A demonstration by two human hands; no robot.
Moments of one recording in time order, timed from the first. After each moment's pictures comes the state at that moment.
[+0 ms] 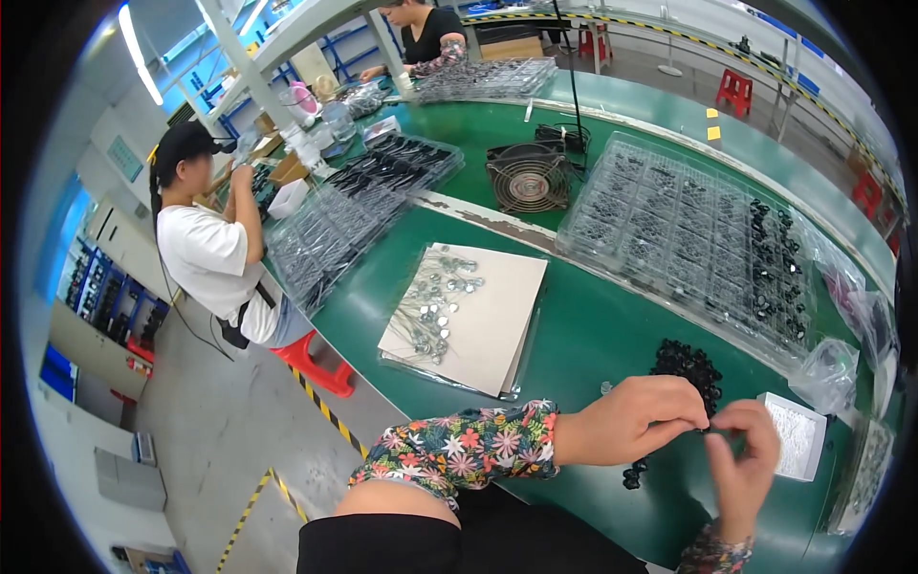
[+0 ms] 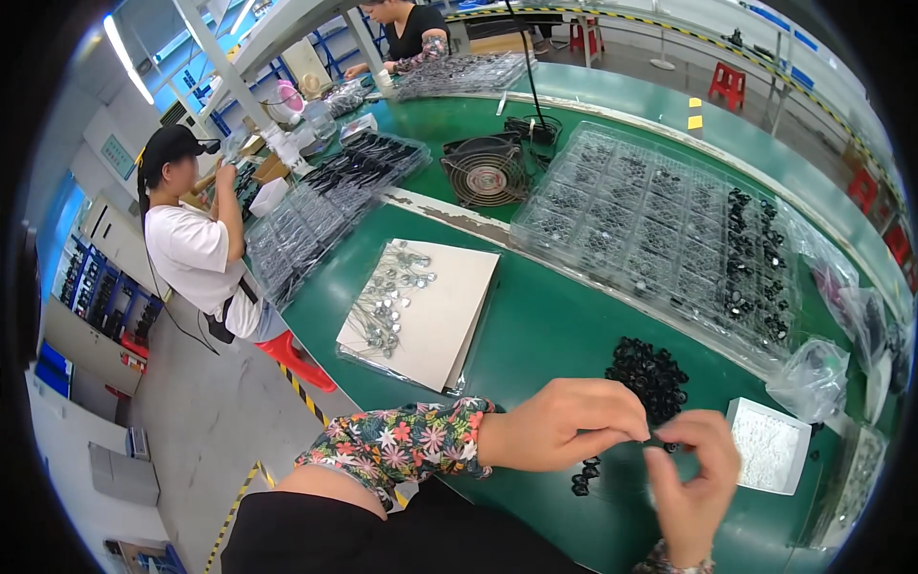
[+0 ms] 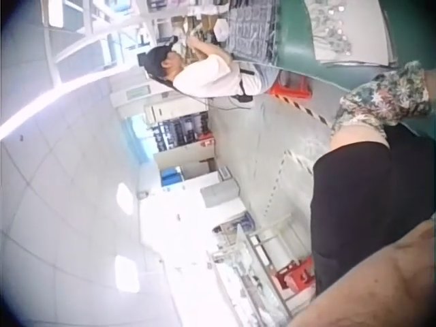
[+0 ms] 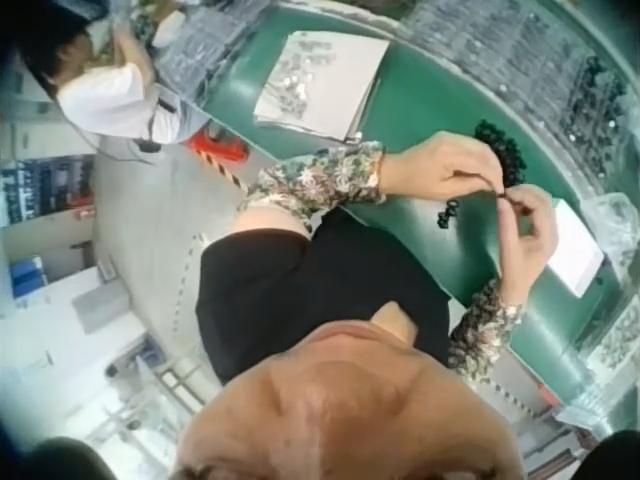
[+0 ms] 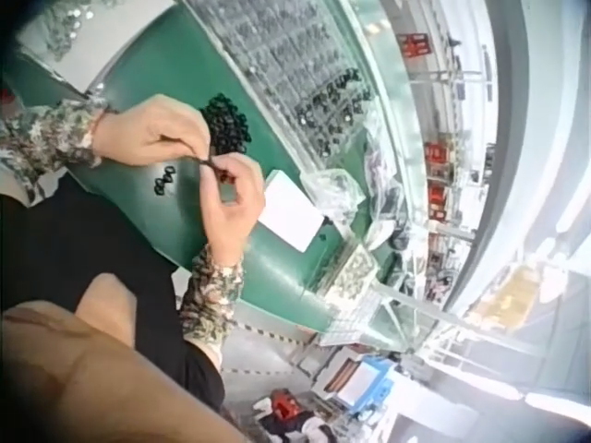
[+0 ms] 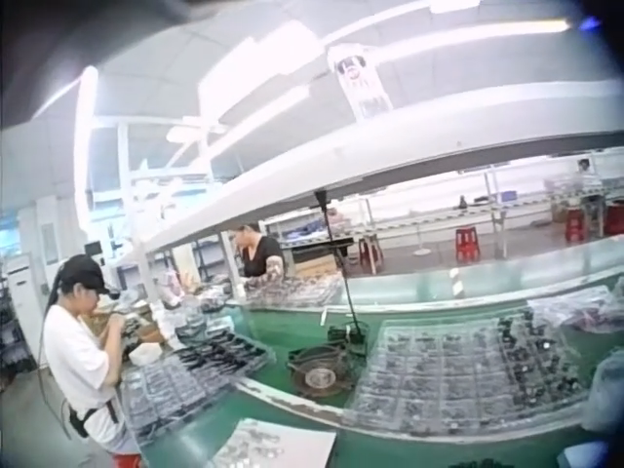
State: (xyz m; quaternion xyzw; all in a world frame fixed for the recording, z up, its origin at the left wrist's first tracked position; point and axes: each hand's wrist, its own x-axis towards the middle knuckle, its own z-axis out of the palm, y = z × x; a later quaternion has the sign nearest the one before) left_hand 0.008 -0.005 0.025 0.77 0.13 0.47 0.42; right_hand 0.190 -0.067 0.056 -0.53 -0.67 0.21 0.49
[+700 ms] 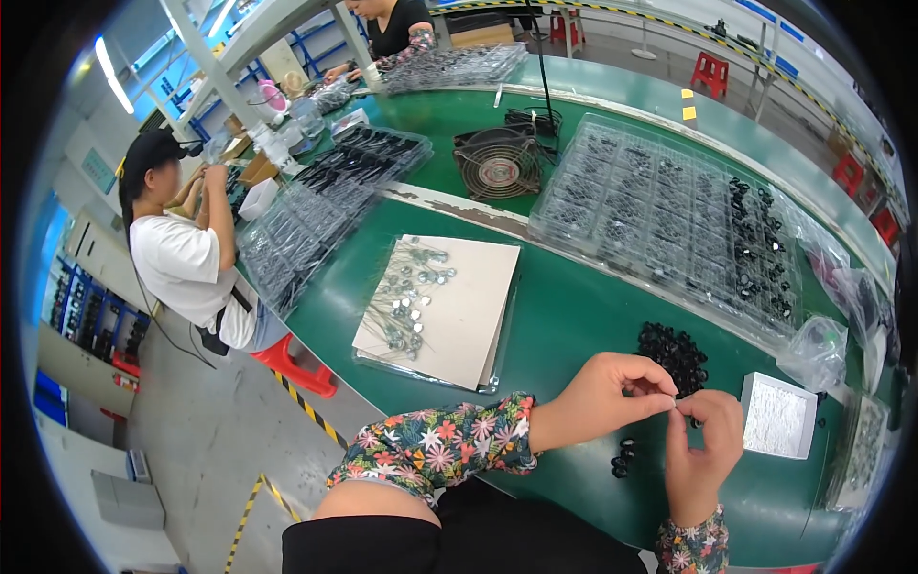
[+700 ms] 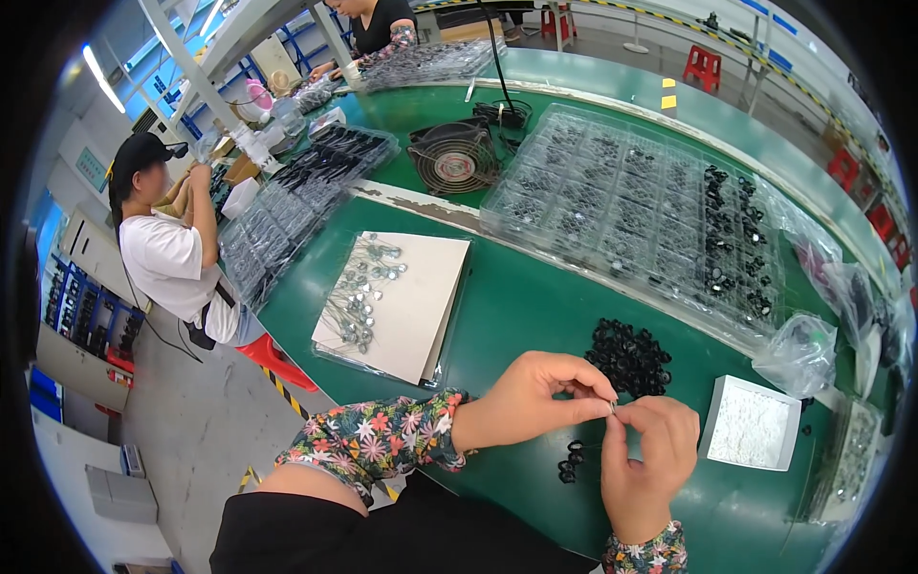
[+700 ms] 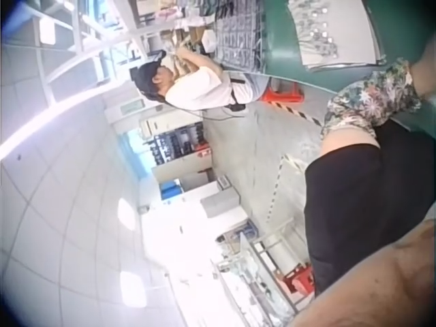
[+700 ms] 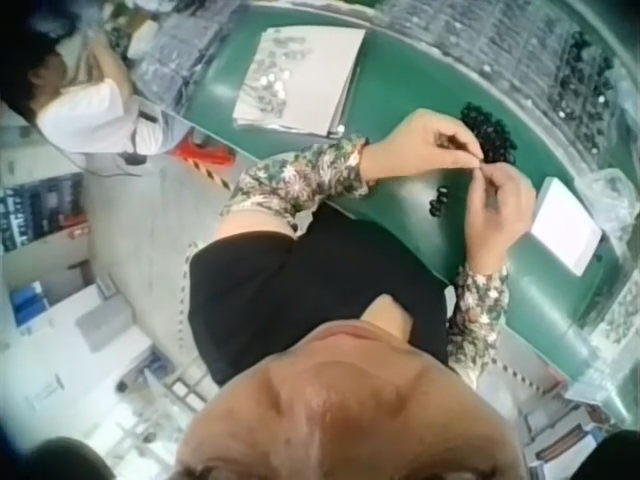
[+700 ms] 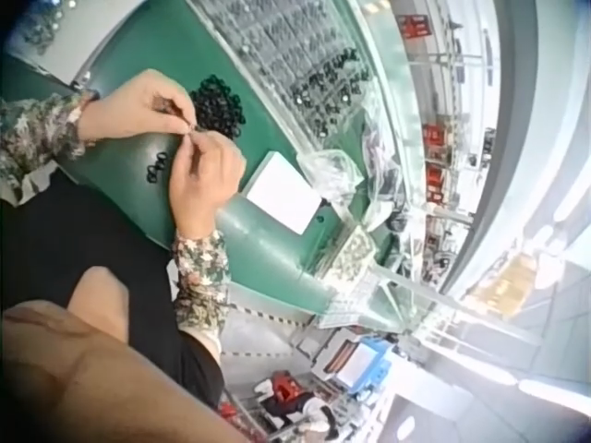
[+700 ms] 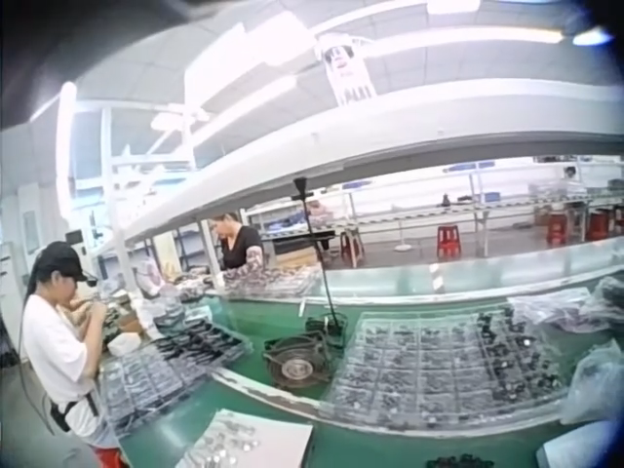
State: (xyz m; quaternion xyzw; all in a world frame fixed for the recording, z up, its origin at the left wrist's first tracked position) left_hand 0.005 -0.004 0.006 0.62 0.25 0.40 0.62; right_hand 0.163 -0.068 0.035 -0.54 -0.71 0.02 0.45
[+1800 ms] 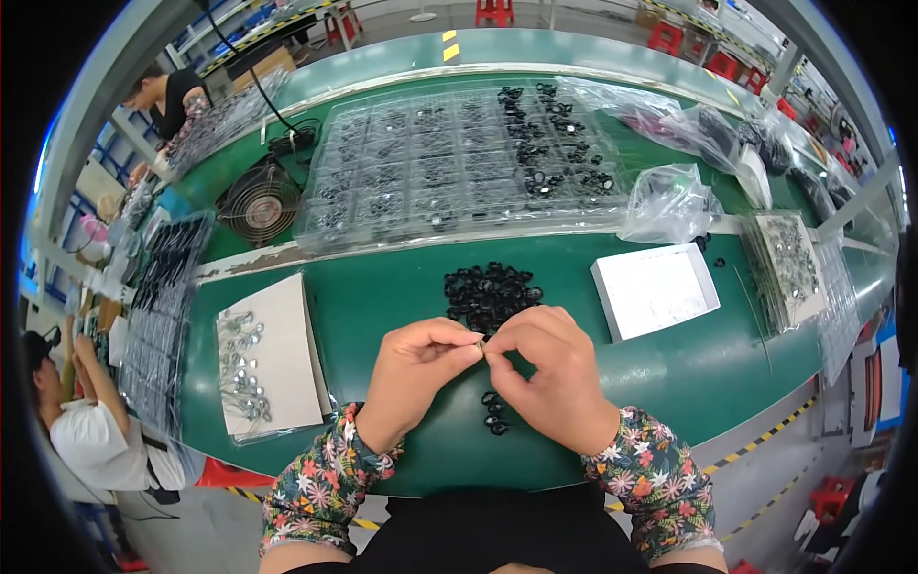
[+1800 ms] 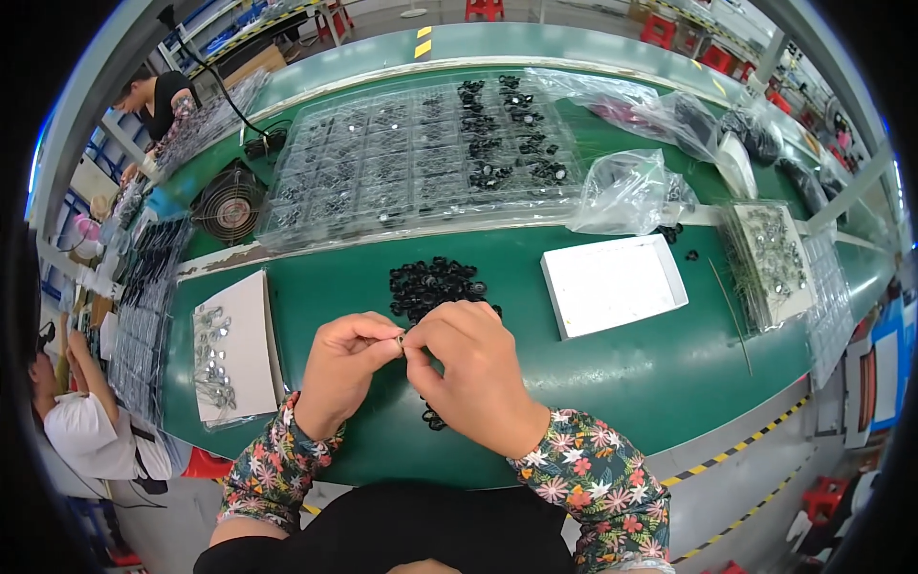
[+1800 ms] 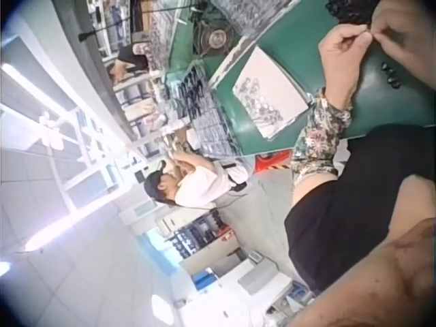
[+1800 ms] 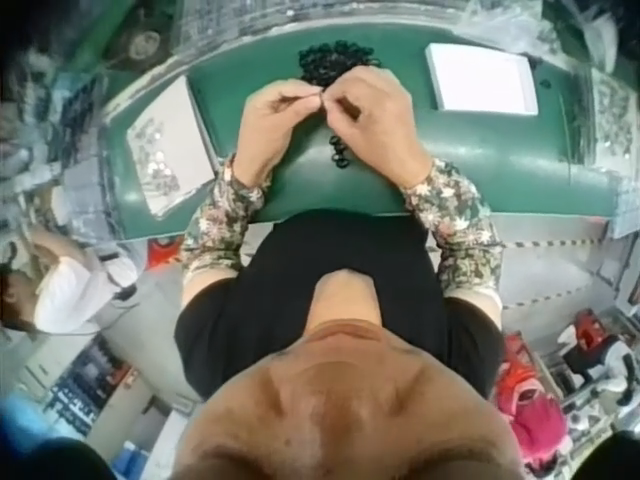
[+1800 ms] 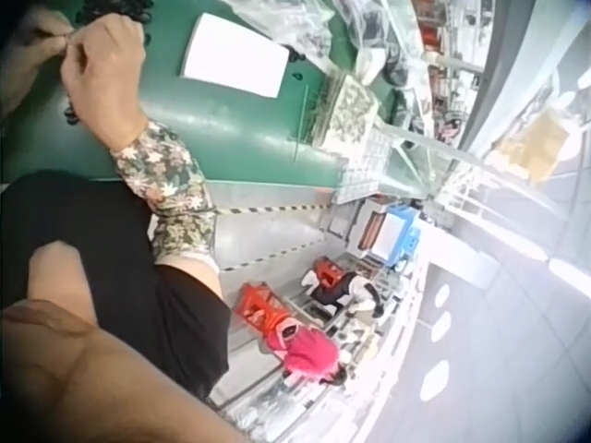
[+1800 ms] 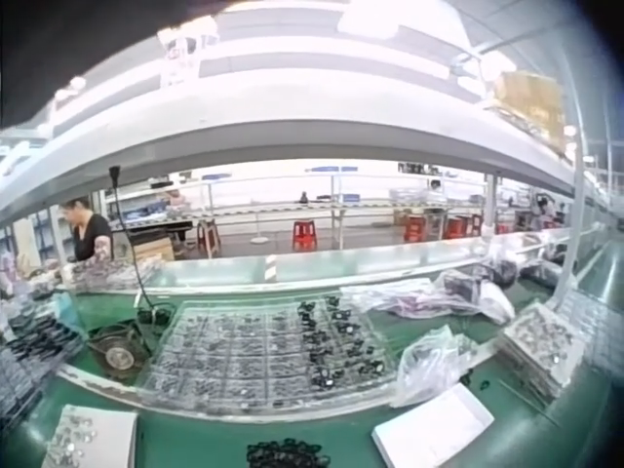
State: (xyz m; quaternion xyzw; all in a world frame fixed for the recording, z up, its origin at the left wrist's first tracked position) left_hand 0.004 -0.001 0.001 0.52 0.23 0.40 0.72; right_hand 0.168 -0.059 0.026 -0.50 -0.69 0.07 0.52
